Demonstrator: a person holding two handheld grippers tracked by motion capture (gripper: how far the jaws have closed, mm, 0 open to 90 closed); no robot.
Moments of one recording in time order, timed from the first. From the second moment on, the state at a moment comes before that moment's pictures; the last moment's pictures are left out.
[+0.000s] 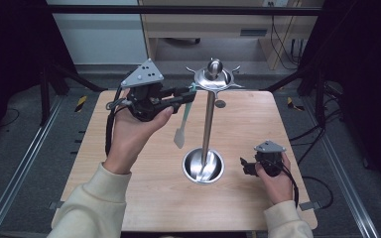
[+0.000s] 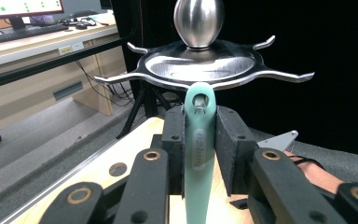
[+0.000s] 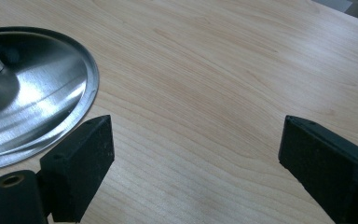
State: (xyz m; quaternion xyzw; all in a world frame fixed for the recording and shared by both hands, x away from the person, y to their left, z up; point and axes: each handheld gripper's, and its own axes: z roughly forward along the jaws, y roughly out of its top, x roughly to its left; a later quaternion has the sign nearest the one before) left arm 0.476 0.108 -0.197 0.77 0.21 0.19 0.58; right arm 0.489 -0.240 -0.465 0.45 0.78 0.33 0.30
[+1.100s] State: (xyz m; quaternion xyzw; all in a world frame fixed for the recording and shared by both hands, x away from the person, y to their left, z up) left arm 0.444 0.131 -0.215 0.80 0.21 0.24 0.51; right arm 0.488 -0.243 -0.464 0.46 0.77 0.34 0.30
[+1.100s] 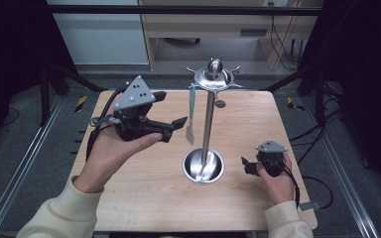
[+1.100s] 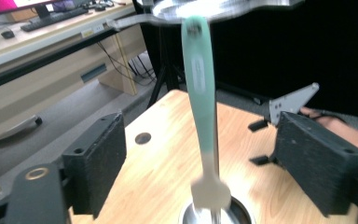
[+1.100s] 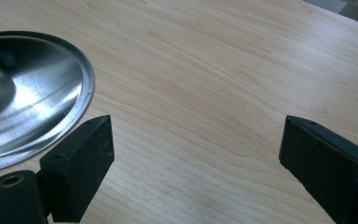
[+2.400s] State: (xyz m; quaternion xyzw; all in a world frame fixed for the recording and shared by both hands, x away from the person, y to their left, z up) left arm 0.449 0.186 -0.327 0.83 0.26 0.20 0.45; right arm 0.486 -0.245 -0.465 0.46 0.77 0.34 0.30
